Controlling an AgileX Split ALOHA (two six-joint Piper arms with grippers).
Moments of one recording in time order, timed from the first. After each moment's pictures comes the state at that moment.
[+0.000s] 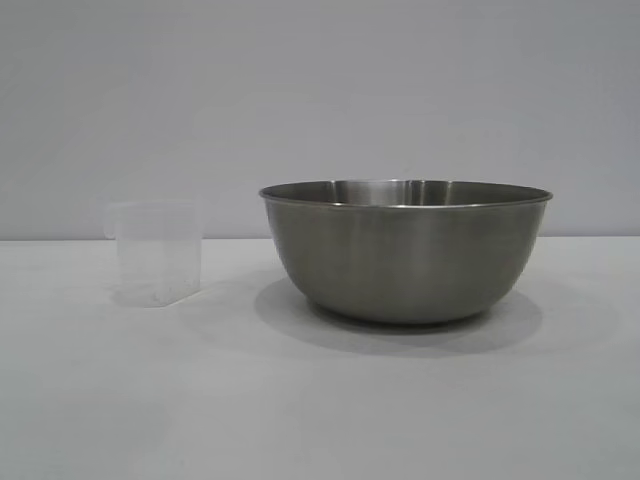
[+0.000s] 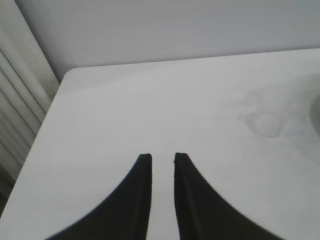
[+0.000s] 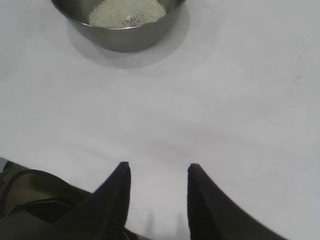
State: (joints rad) left arm 0.02 0.05 -0.51 0.01 1.02 0.04; right arm 0.35 0.22 -0.49 0.08 1.13 -0.07
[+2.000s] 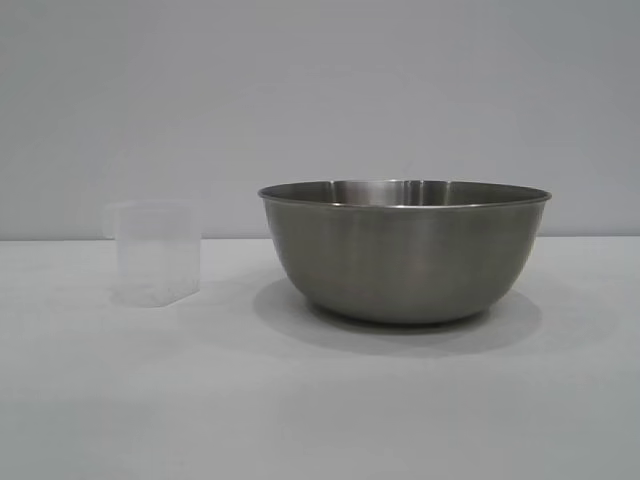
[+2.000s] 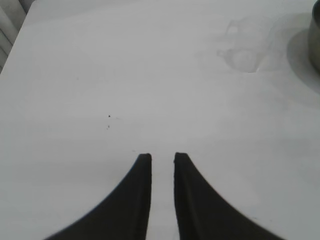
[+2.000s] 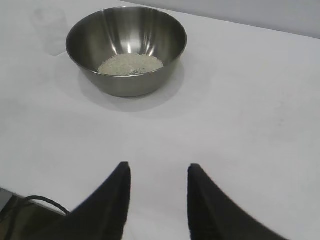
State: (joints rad) left arm 0.02 -0.02 -0.48 -0.01 1.12 0.00; right arm 0.35 -0.02 -0.49 0.08 1.14 -0.07
